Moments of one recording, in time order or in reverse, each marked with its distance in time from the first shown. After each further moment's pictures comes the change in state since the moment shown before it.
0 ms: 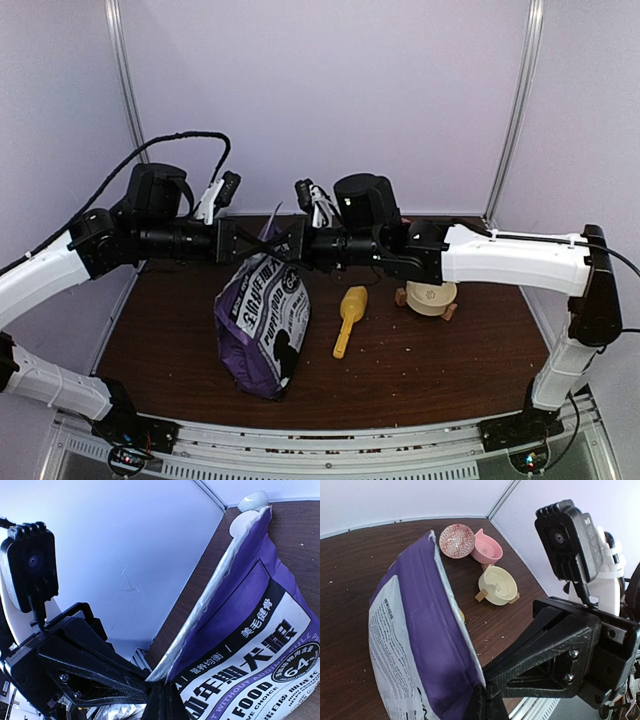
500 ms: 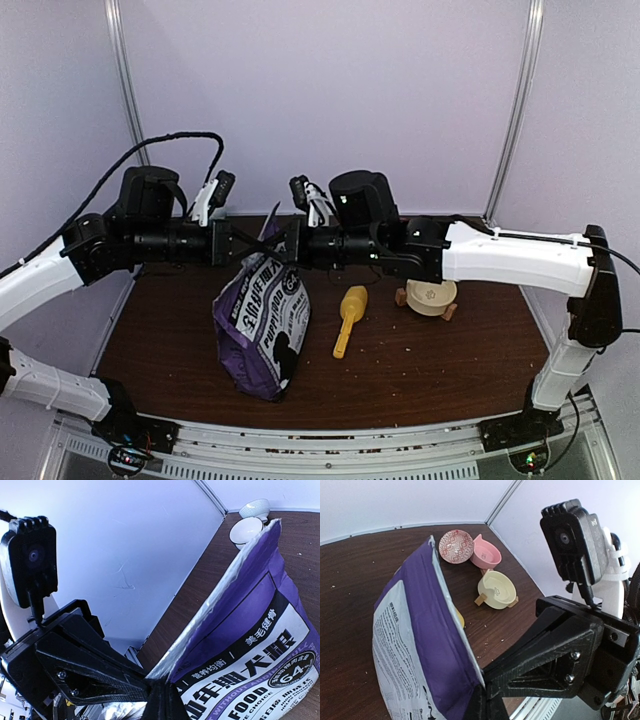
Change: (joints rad) left arm -0.012 -0.045 -0.026 0.016 -0.035 0.003; right arm 0.018 0.003 0.043 -0.060 0.040 -0.073
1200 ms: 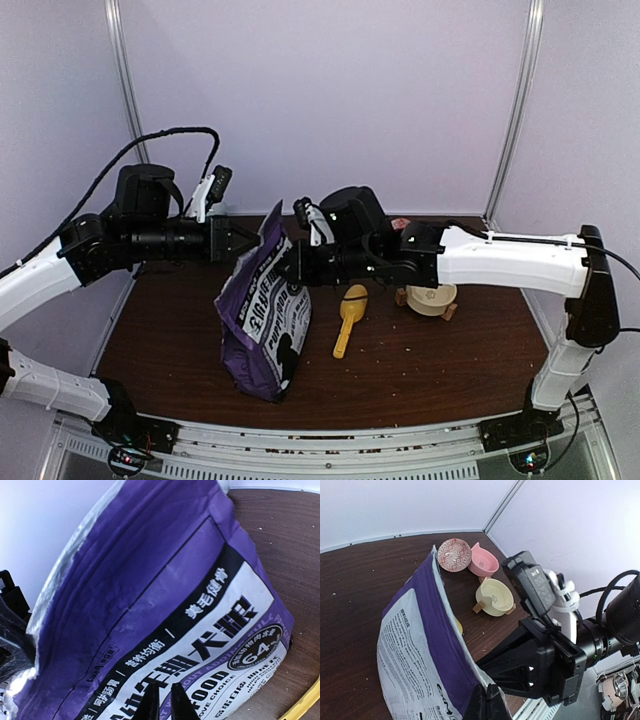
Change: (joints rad) left arm -0.002 -0.011 0.000 0.027 -0.011 0.000; right arm 0.005 0.011 -0.020 -0.145 0.090 -0.023
